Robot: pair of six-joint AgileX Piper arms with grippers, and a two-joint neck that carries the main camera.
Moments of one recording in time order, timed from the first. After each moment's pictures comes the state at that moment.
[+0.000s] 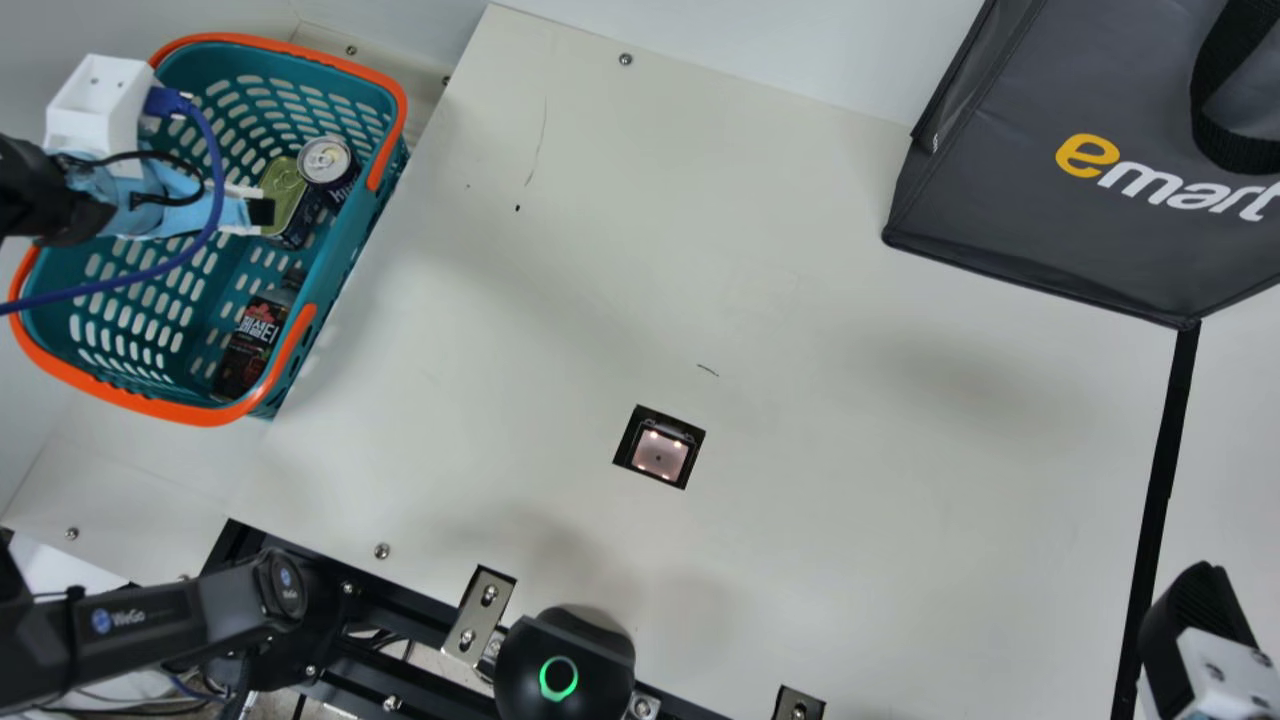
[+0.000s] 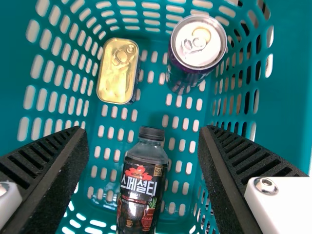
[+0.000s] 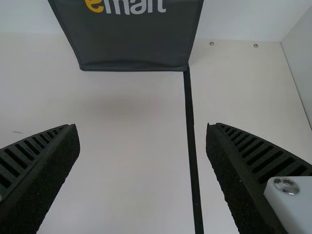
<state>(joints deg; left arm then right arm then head) 39.6 88.5 -54.8 -20.5 38.1 43.4 0.7 42.7 -69.8 -0.8 69.4 -2.2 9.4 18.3</state>
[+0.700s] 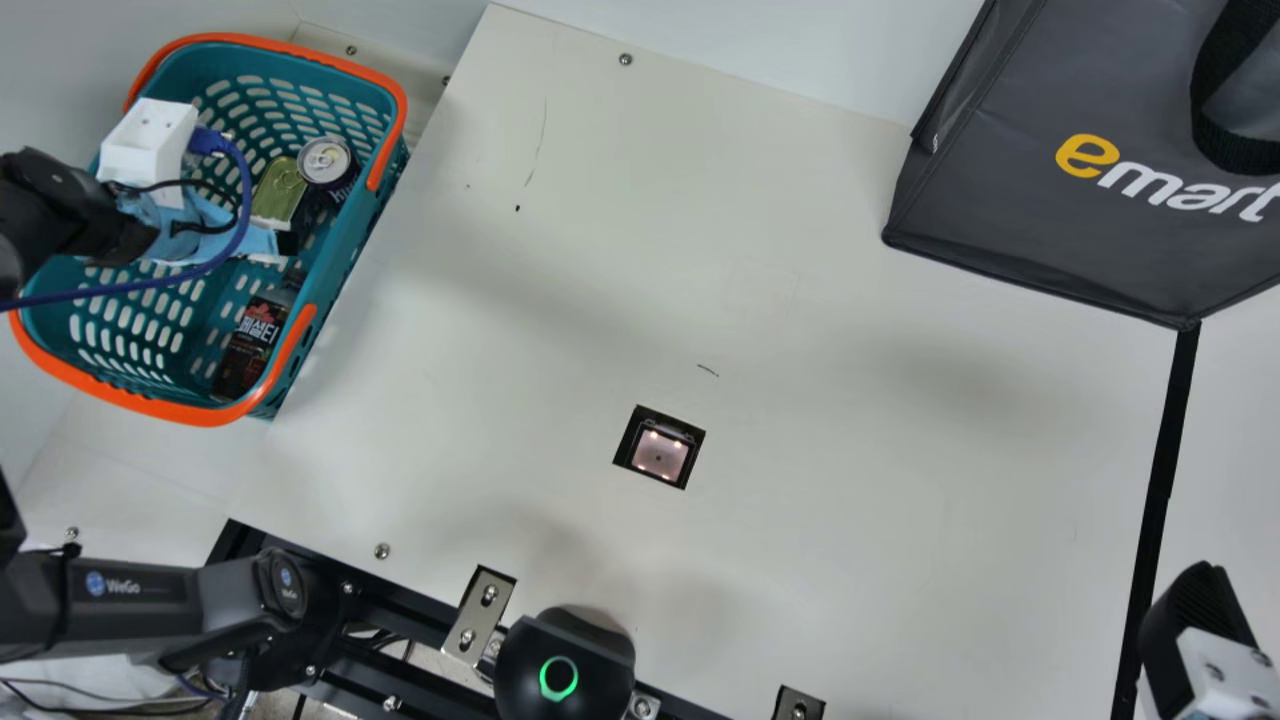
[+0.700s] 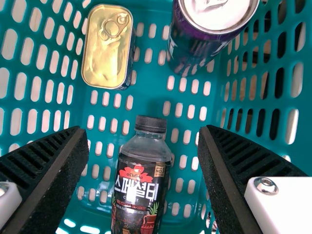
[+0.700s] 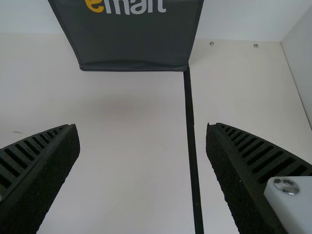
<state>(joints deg) 39.8 95.3 -51.1 -22.7 31.6 48.2 0.7 42.7 -69.8 -0.8 69.4 -2.2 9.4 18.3</state>
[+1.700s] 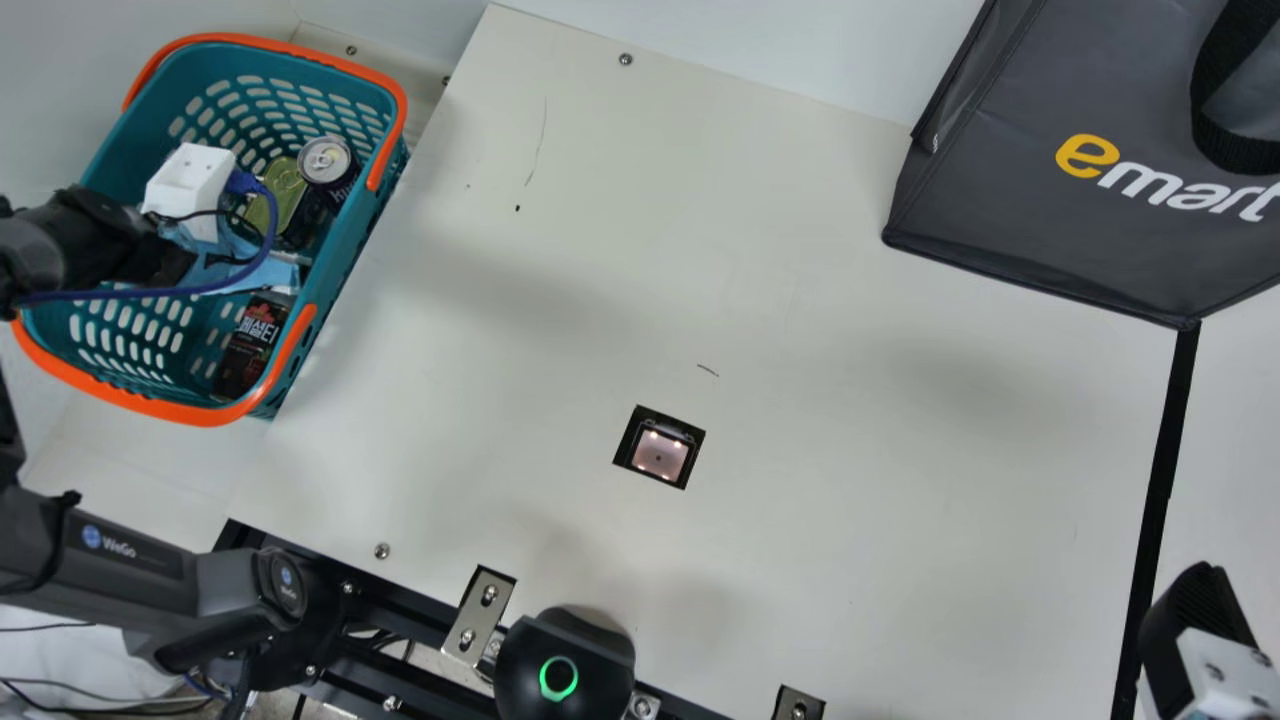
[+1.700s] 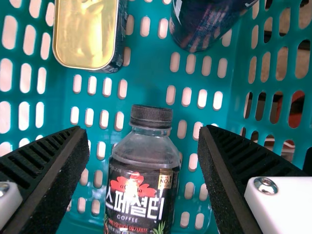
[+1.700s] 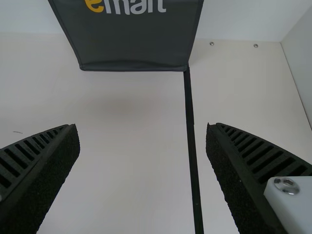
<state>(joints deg) 40.1 104.6 -48.0 -28.0 22.6 56.9 0.7 42.7 -69.8 -0.8 69.4 -2.2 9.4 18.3</state>
